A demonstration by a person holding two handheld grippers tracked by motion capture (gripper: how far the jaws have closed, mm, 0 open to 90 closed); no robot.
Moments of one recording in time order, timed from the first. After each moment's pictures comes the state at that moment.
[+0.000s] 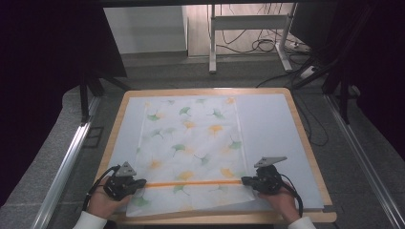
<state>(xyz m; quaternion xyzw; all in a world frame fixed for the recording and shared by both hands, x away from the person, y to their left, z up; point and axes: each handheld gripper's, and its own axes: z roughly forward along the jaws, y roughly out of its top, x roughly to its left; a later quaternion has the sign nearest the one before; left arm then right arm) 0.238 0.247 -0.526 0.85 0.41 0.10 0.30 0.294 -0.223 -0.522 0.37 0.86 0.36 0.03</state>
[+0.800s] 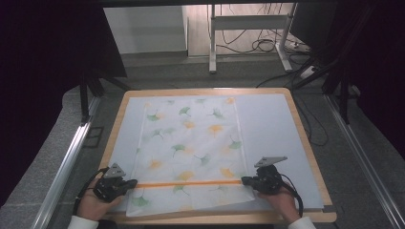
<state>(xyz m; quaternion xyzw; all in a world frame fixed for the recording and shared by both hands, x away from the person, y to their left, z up) 0.230 0.272 -0.528 0.84 0.44 0.11 0.31 0.295 -0.224 -0.522 0.37 0.86 0.36 0.03</state>
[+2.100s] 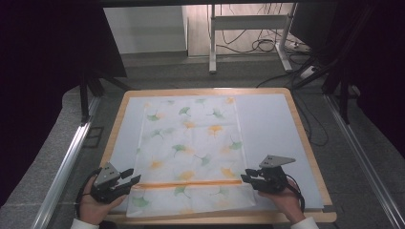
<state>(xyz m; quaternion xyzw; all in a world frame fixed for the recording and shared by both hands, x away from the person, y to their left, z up) 0.215 0.264 -0.506 0.78 0.43 0.21 0.41 0.286 -0.230 -0.500 0.33 0.84 0.41 0.09</state>
